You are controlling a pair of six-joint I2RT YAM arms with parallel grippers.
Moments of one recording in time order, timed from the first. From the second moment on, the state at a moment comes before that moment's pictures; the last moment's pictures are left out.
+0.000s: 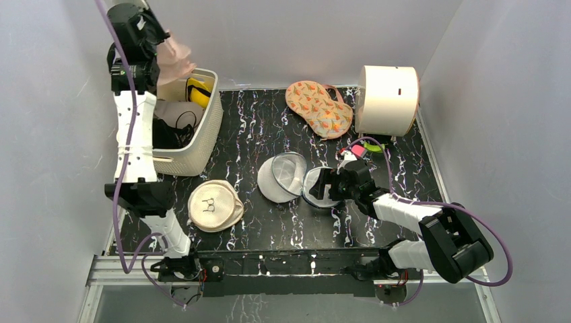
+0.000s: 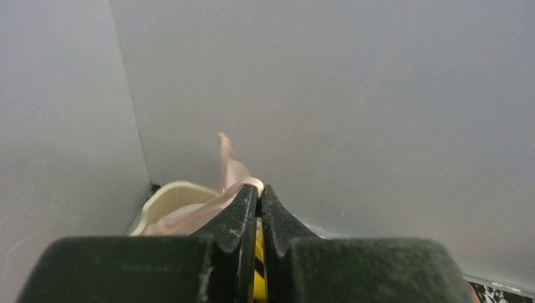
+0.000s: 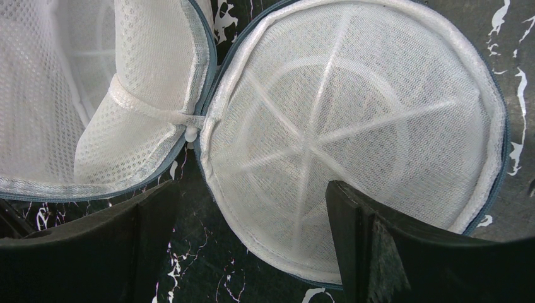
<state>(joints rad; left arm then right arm) -0.02 1.83 2.35 -0.50 -0.21 -0.14 0.46 1.27 0.40 0.21 -0.21 0.50</state>
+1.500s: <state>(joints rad) 0.18 1.28 1.06 -0.46 -0.12 -0.40 0.46 1.28 0.41 0.21 -0.22 0.50</state>
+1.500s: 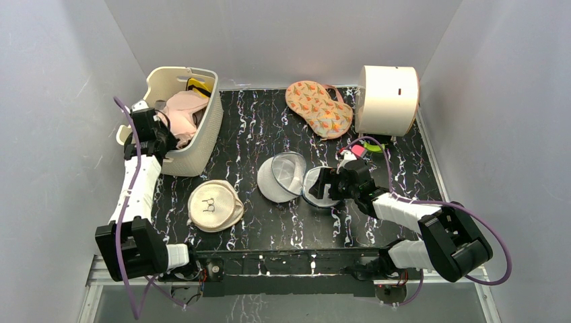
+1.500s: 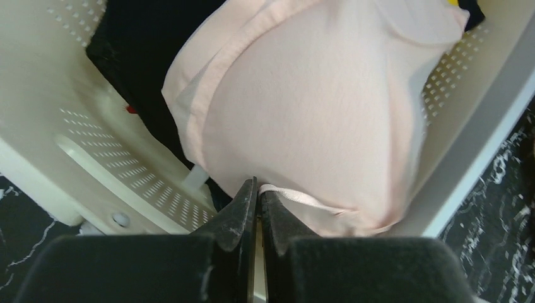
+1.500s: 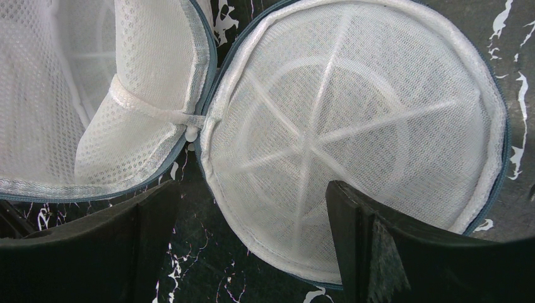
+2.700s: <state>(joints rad) 0.18 0.95 1.15 -0.53 0.24 -0.45 0.46 1.04 0.45 0.00 -0.23 0.45</state>
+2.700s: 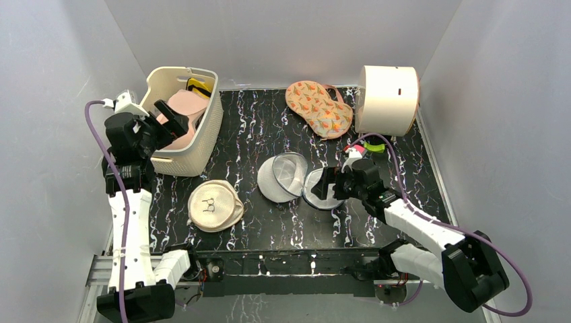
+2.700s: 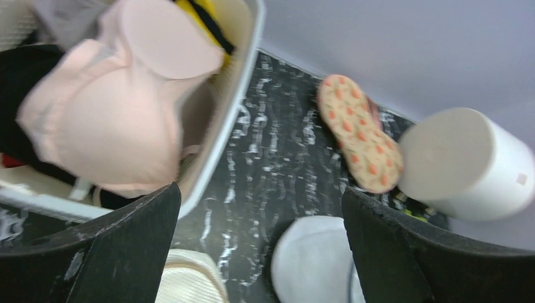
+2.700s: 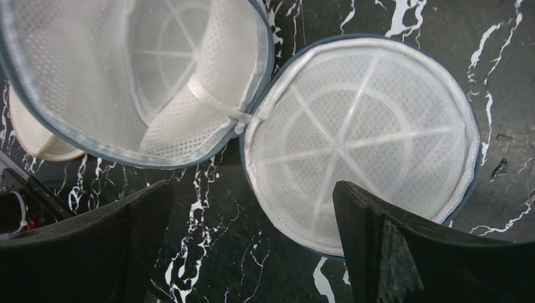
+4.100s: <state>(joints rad) -1.07 1.42 0.96 0.01 -0.14 -0.35 0.46 0.49 0.93 -0.19 -0.04 0.29</state>
